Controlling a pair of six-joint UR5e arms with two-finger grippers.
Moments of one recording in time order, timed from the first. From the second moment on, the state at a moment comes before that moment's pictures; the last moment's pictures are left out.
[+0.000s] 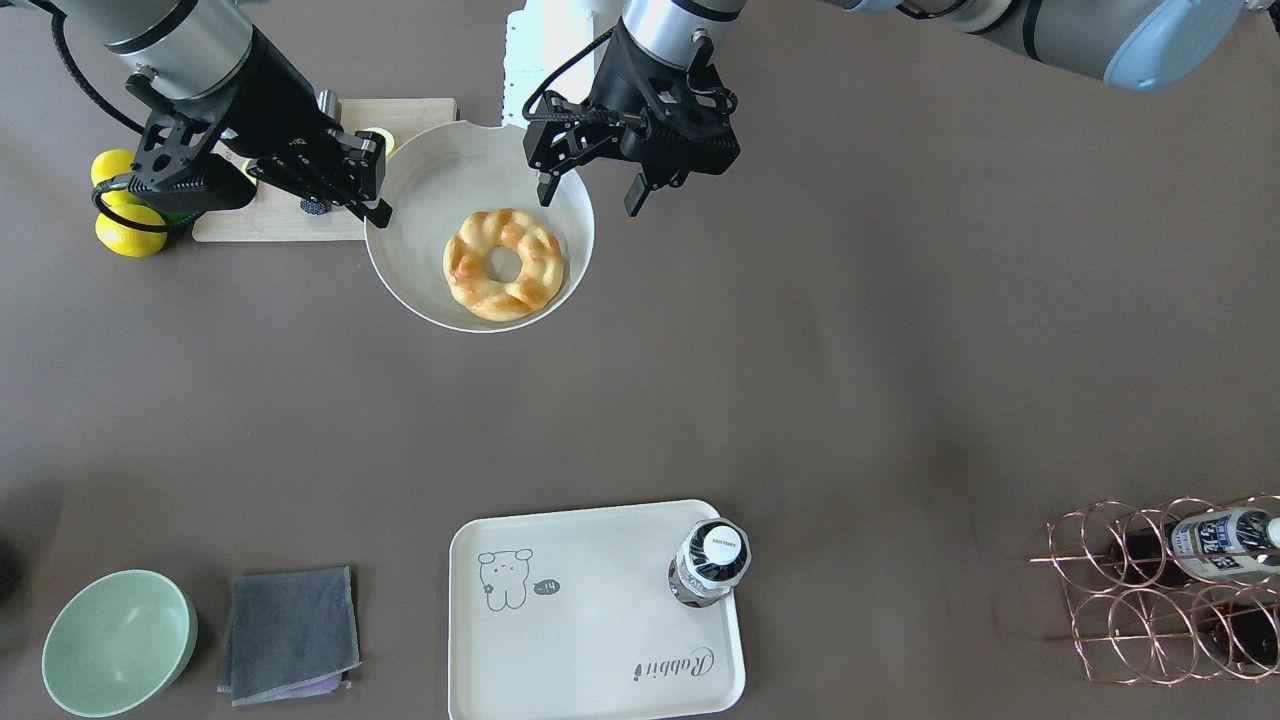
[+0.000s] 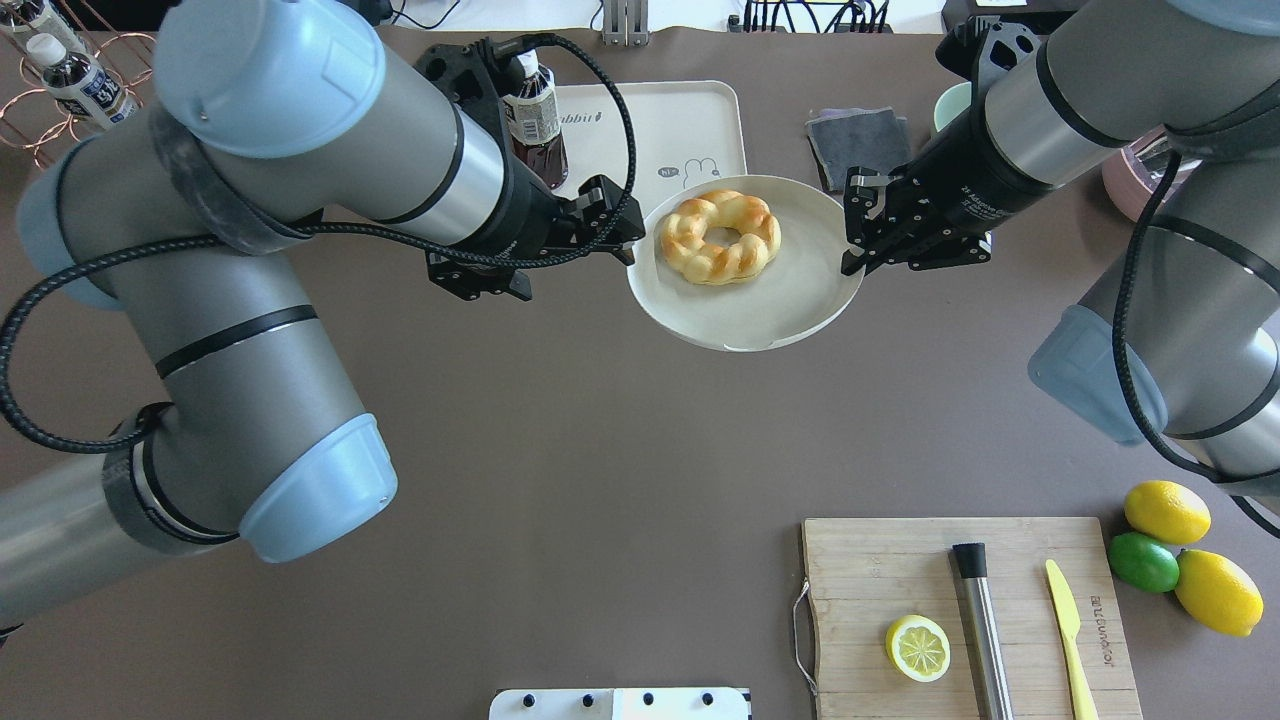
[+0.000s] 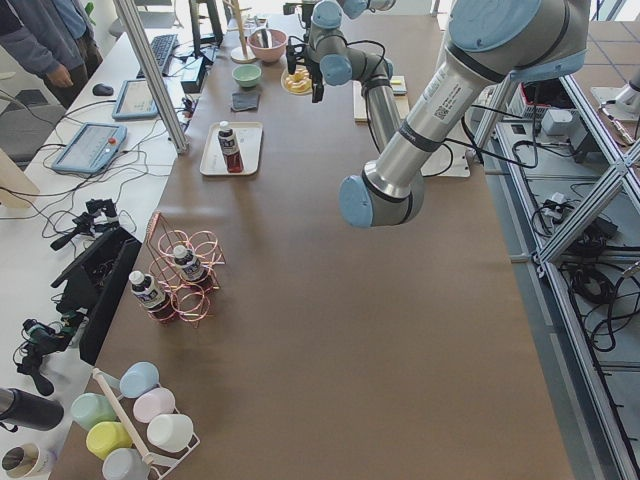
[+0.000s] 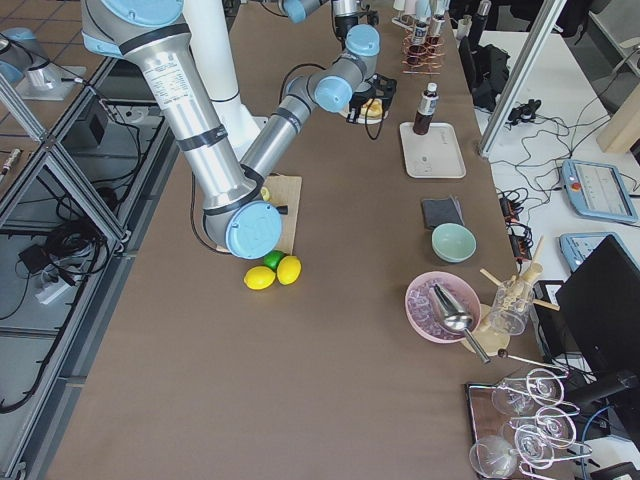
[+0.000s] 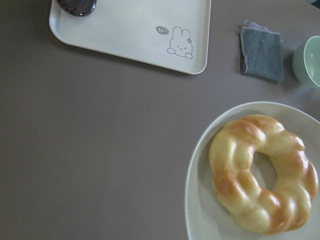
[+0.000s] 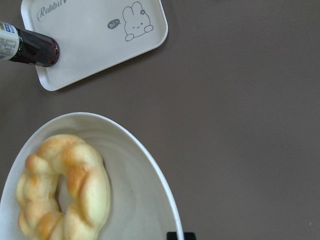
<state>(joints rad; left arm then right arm) -0.66 -2.34 -1.94 -1.57 -1.99 -1.46 0.90 -1.11 2.03 -1.59 2.32 1.30</state>
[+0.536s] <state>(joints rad) -0.76 -2.24 -2.11 -1.30 -2.00 -1.20 0.90 -1.08 1.83 -1.41 2.22 1.52</state>
